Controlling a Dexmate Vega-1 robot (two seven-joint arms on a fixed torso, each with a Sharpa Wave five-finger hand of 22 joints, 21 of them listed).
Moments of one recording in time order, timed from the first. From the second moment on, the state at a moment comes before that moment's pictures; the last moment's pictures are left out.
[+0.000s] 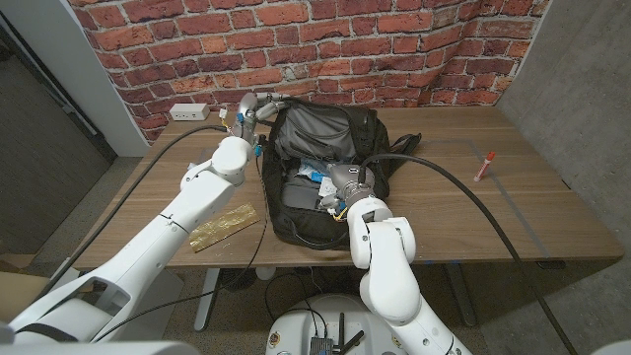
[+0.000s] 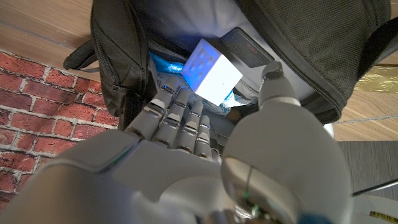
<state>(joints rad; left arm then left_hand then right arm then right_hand) 0.79 0.57 0.40 -1.78 -0.30 0.15 0.43 1.07 0.07 0.41 -0.18 0.18 1.15 -0.06 0.23 0.21 1.21 -0.18 0.18 0.18 1.26 -0.23 0.20 0.18 0.83 -0.10 0.23 0.18 -1.23 -0.17 -0.75 -2.26 -1.80 -0.58 0.74 0.77 -0.08 0.30 -0.14 0.19 0.14 -0.02 0.21 0.19 0.33 -0.04 0.18 0.40 0.33 -0.02 0.28 0.53 0.51 0.01 0.21 0.18</state>
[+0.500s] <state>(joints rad) 0.80 0.57 0.40 -1.78 -0.30 0.15 0.44 1.07 0.07 0.41 -0.18 0.18 1.15 -0.06 0.22 0.21 1.21 -0.17 0.18 0.18 1.26 -0.23 0.20 0.18 0.83 -0.10 0.23 0.18 -1.27 -0.19 -0.74 -2.31 -1.79 -0.57 0.71 0.74 -0.07 0.29 -0.13 0.18 0.17 -0.02 0.21 0.19 0.33 -0.04 0.19 0.38 0.34 -0.03 0.28 0.52 0.52 0.01 0.21 0.18</state>
